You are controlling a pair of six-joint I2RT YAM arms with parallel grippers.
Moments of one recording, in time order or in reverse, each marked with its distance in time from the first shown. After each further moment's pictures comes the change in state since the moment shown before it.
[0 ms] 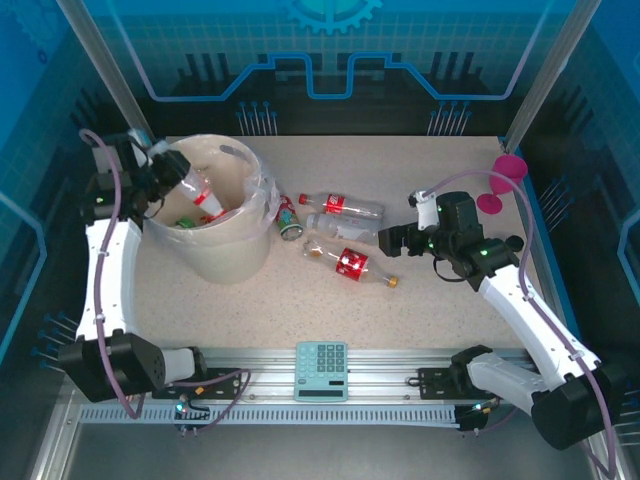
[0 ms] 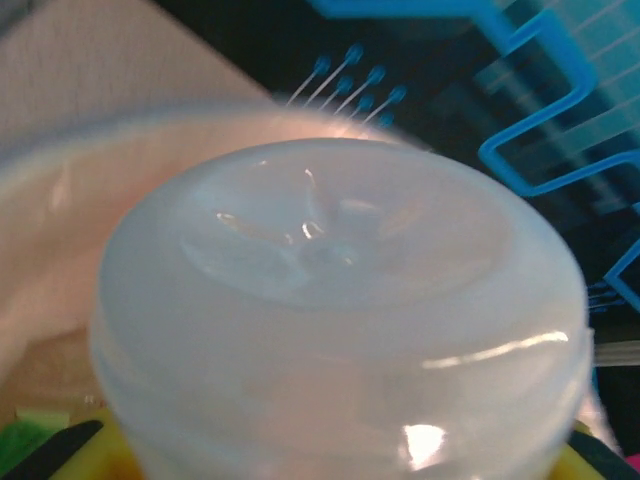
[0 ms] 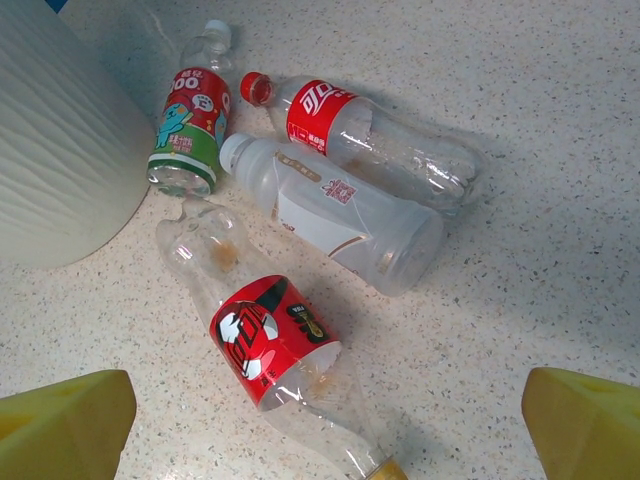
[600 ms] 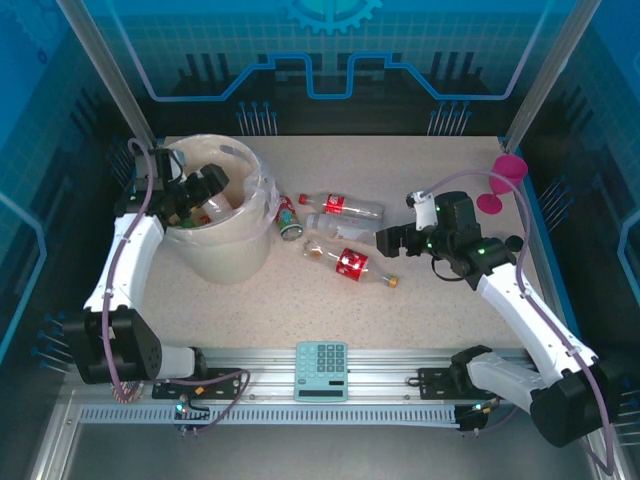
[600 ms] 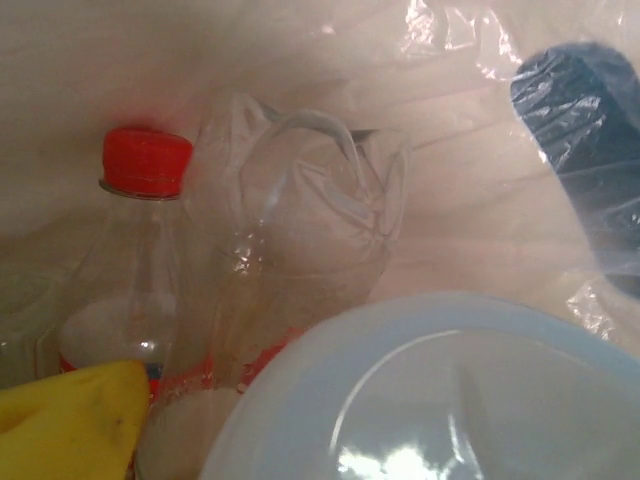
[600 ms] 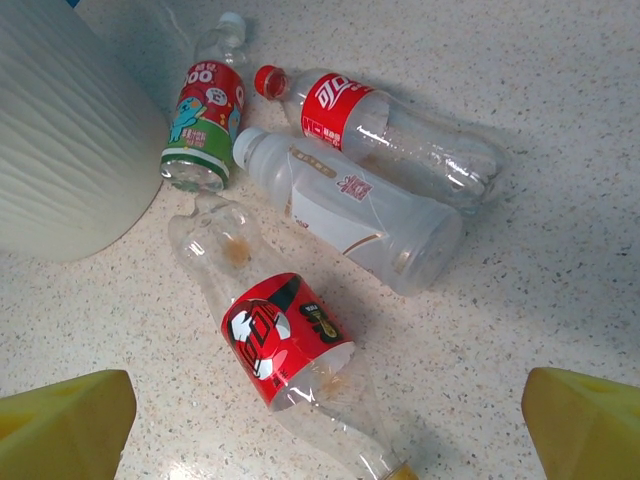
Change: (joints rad) left arm -0.113 0.074 -0.080 0.018 -0.017 0.031; right arm -0.004 0.026 -0.006 0.018 -0.040 0.000
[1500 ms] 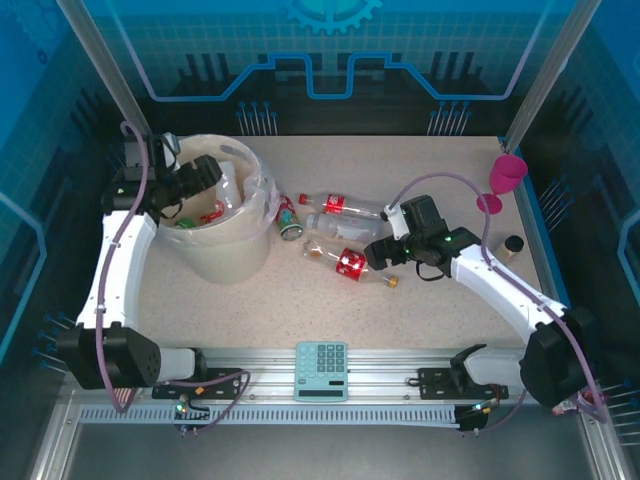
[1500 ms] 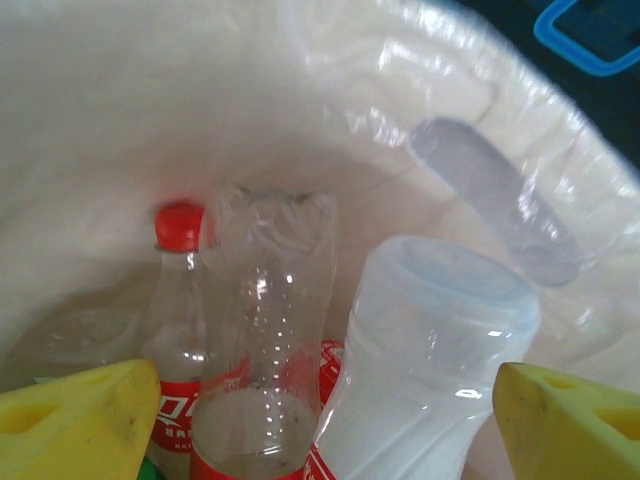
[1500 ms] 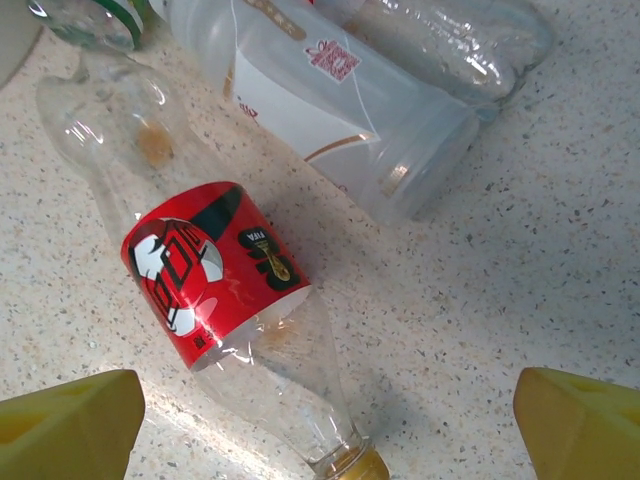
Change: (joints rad) left arm -0.040 -0.031 0.140 -0.143 -0.123 0.134; right arm 0.116 0.216 0.003 -0.026 0.157 -0.098
